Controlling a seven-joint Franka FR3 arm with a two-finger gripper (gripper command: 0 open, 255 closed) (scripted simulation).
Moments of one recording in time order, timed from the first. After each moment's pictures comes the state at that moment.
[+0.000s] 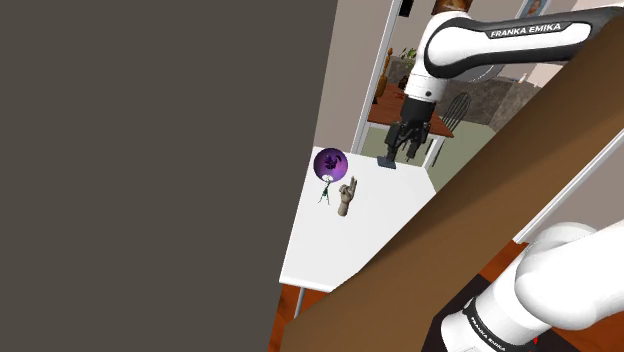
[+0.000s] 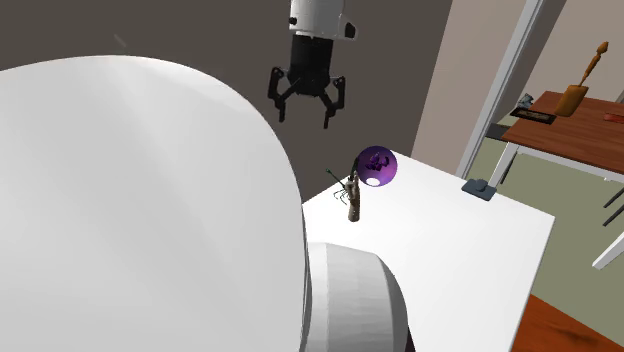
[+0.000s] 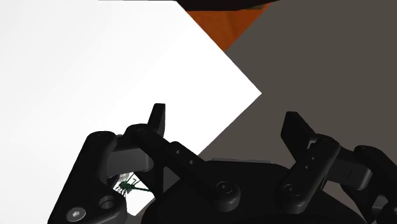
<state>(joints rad) -0.01 -0.43 -0.11 -2.33 0.06 1.76 -0.05</state>
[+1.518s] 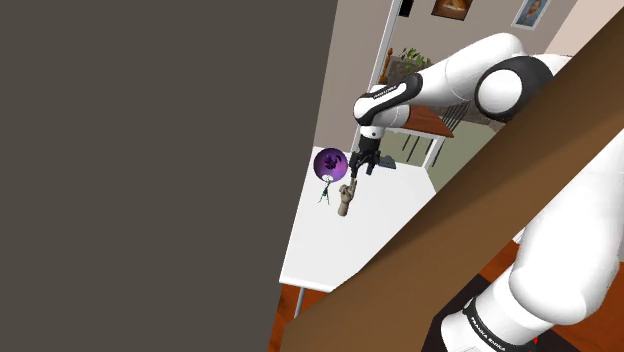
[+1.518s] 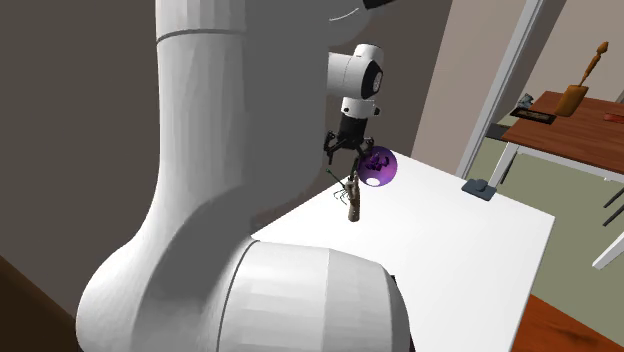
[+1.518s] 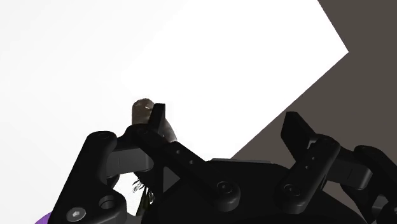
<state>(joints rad) -0.10 0.43 -0.21 -1.87 0.20 2.08 -0.39</state>
